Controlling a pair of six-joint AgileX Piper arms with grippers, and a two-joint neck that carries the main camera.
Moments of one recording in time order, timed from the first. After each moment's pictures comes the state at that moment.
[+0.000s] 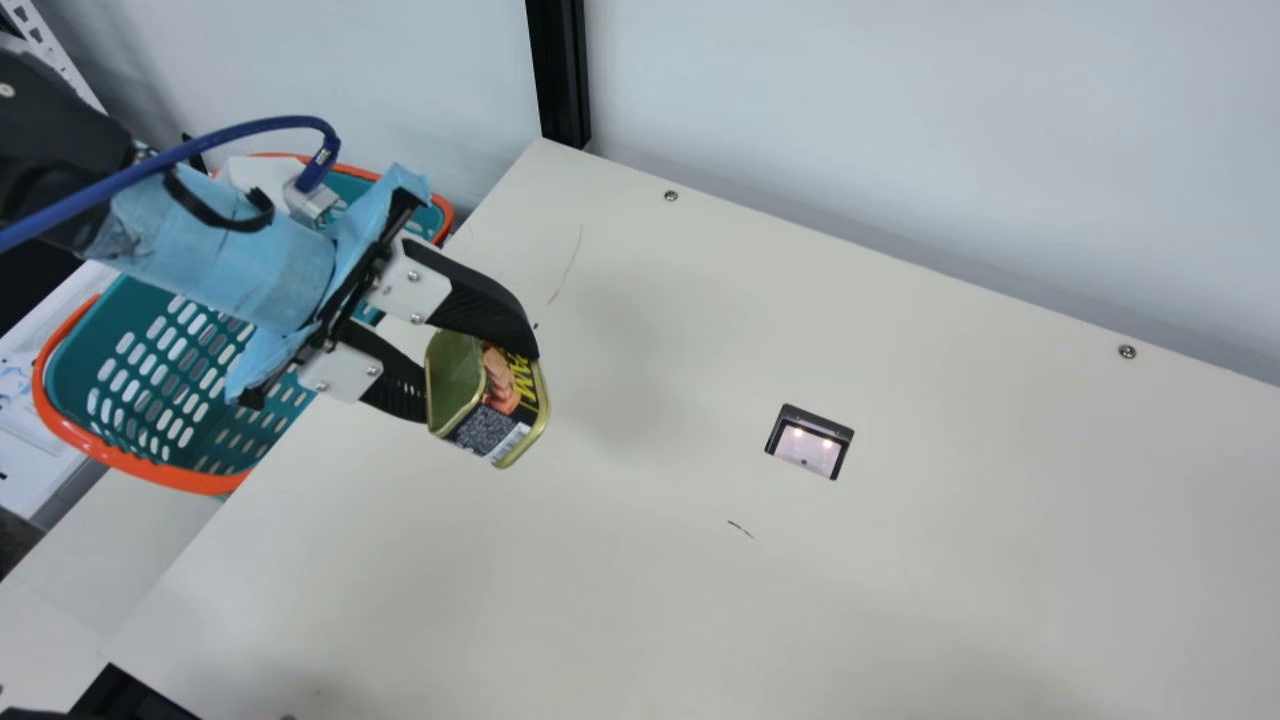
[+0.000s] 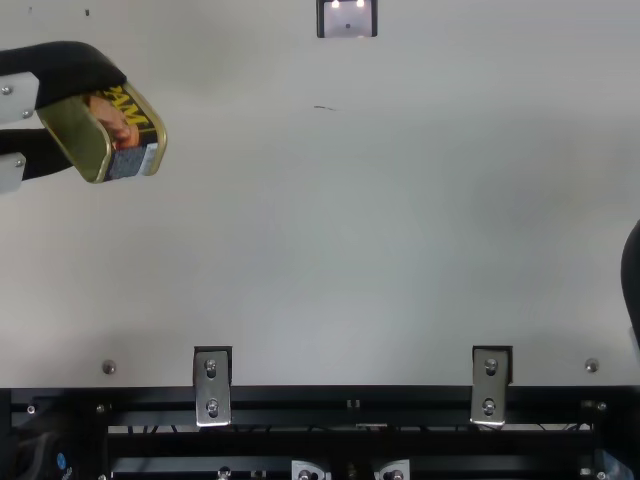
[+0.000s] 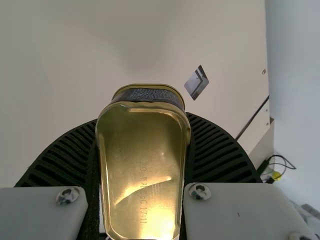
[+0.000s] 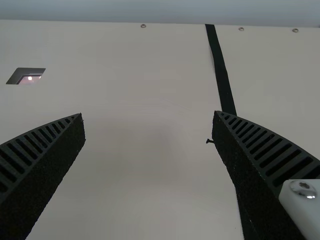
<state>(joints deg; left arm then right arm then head) 12.6 77.7 -55.5 -43.4 65.3 -16.6 -4.0 13.5 -20.2 4.9 38.2 -6.5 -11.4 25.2</state>
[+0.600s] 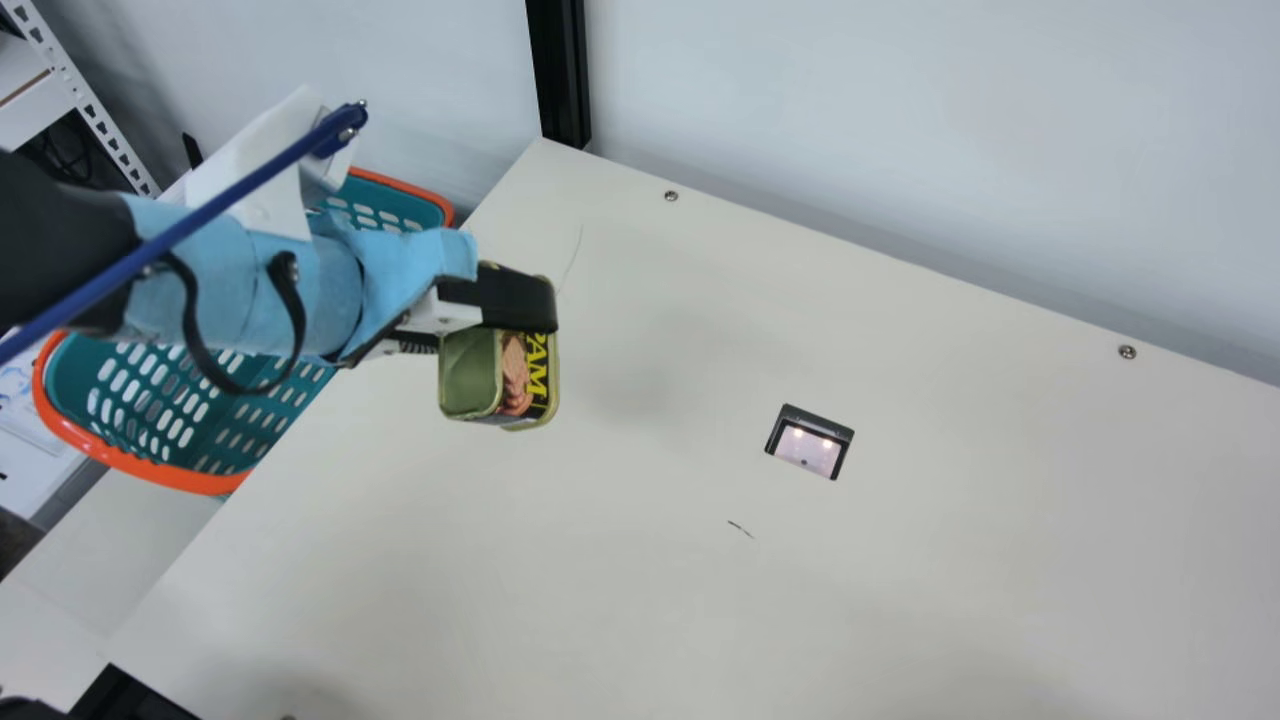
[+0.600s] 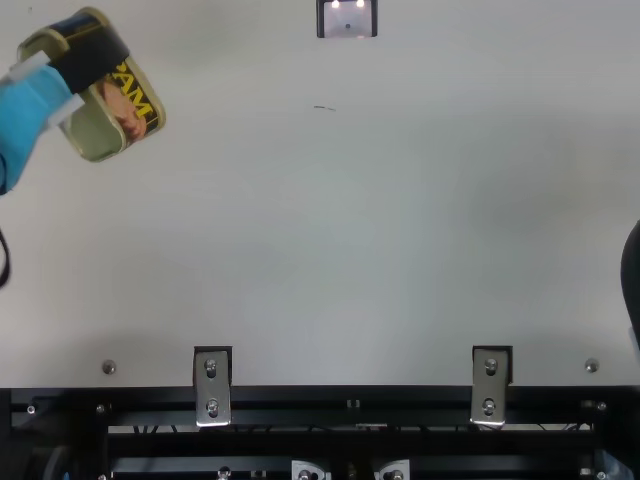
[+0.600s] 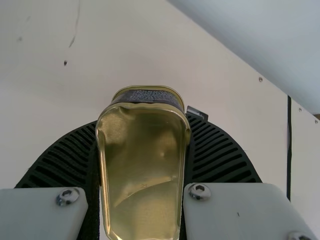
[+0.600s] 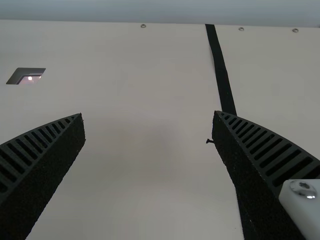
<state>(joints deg) -6.8 63.4 -48.1 -26.6 37.4 -12.5 -4.0 13.5 -20.2 4.9 38.2 -6.5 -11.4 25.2</state>
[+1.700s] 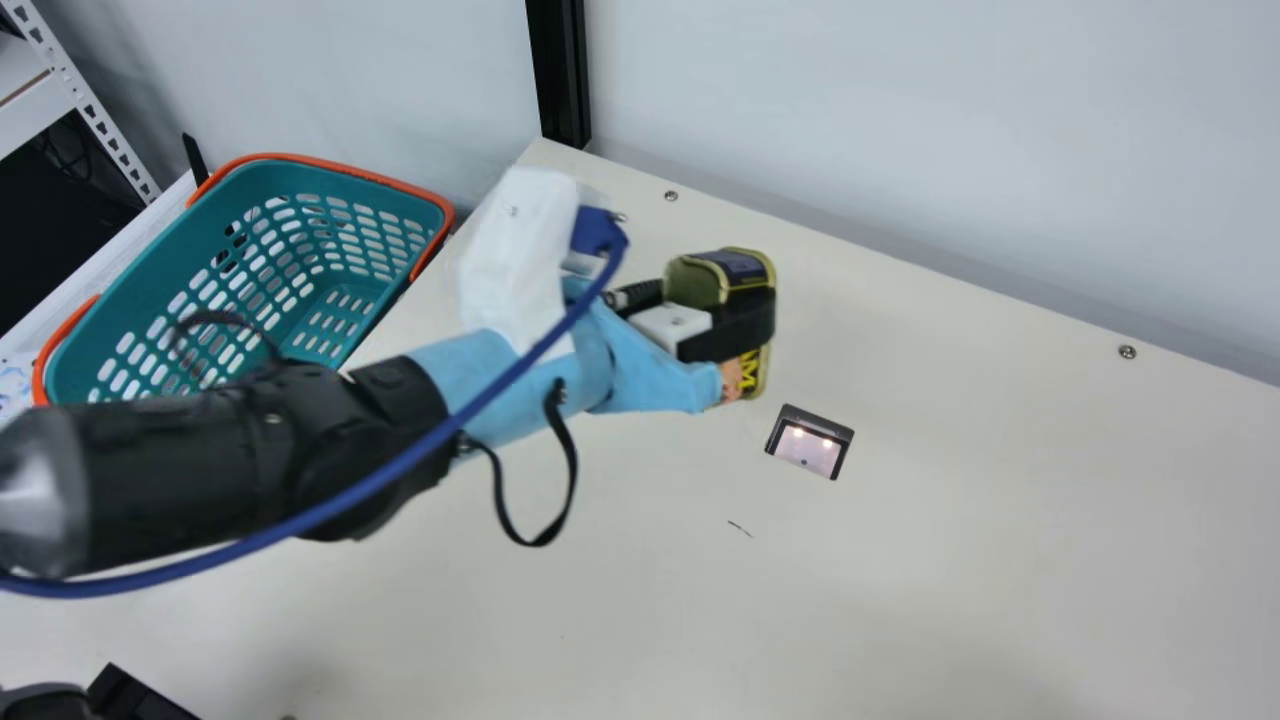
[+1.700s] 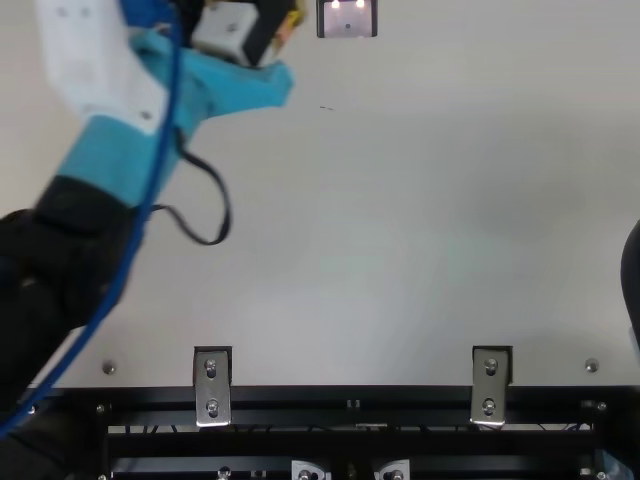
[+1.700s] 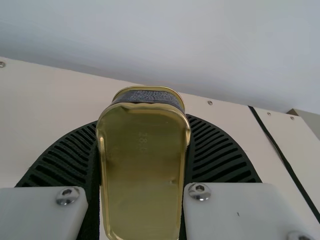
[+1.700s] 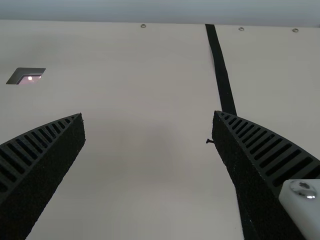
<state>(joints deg) -34.8 85.7 -41.2 -20.8 -18.1 -12.3 -4.0 13.5 -20.2 4.9 38.2 -6.5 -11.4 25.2</state>
